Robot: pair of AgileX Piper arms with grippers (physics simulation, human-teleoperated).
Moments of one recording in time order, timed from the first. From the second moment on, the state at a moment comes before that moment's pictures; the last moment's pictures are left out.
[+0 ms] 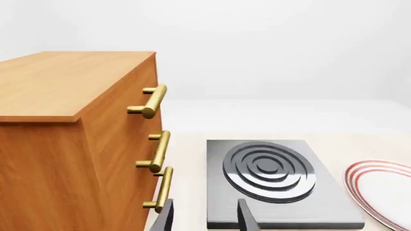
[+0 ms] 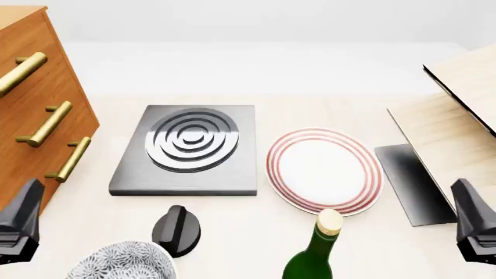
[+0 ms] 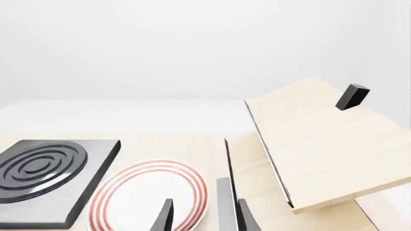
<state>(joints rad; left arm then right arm) 0.00 0.00 0.00 0.00 0.00 0.00 0.00 0.00 0.00 0.00</state>
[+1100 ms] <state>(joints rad) 0.00 0.00 -0.22 0.21 0.65 0.00 0.00 -0.01 0.00 -0.01</state>
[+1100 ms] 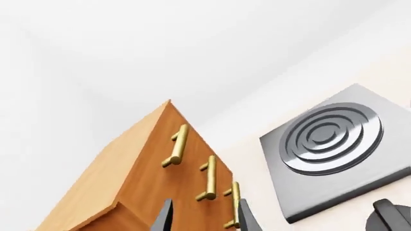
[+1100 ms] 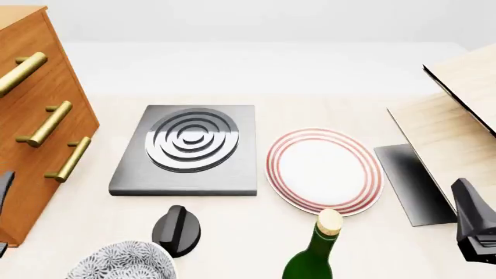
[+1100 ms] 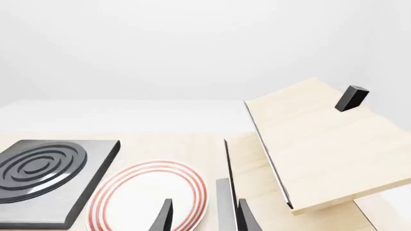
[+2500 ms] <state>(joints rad) 0.20 1.31 -0.08 -1.20 1.23 0.00 0.00 0.00 0.00 -0.01</state>
